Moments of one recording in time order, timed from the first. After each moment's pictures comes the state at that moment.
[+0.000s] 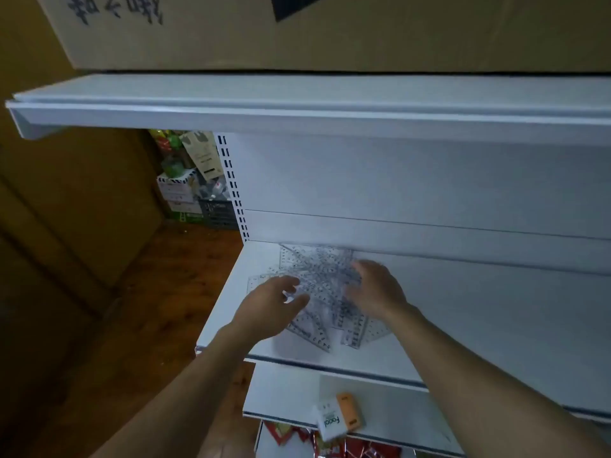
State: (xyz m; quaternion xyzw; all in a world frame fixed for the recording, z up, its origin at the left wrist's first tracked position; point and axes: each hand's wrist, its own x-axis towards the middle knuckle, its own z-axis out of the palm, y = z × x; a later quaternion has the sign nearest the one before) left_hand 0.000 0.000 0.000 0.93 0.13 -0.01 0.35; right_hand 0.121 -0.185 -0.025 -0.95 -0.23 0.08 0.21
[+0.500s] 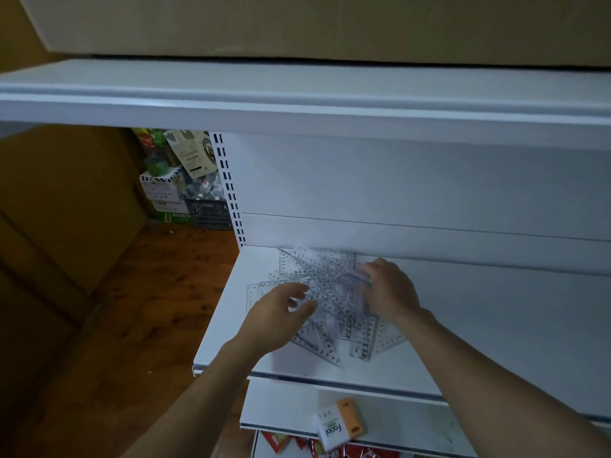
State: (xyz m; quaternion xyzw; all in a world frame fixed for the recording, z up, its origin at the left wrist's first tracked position) left_hand 0.012 0.011 -0.016 0.91 0.11 0.00 0.41; right_hand 0.140 -0.182 -0.037 -0.96 -0.22 0.00 0.16
